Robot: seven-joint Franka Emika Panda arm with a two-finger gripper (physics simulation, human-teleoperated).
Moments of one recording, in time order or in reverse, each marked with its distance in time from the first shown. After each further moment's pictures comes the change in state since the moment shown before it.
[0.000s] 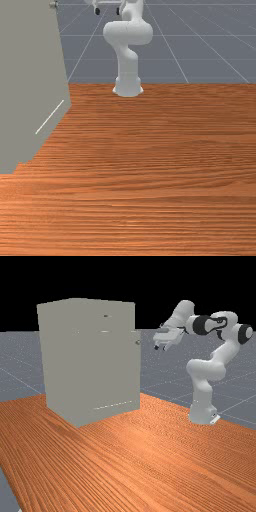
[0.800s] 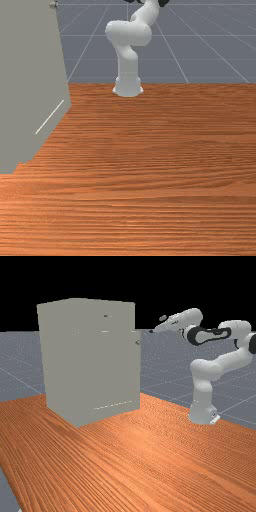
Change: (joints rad) arm -0.371 -0.203 -0.038 -0.180 -0.157 0.568 0.153
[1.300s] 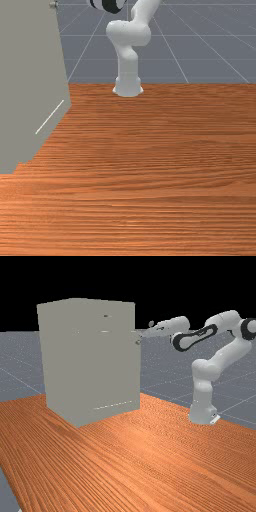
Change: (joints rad) arm -0.111 0.320 -0.088 0.007 -0.014 0.385 -0.028
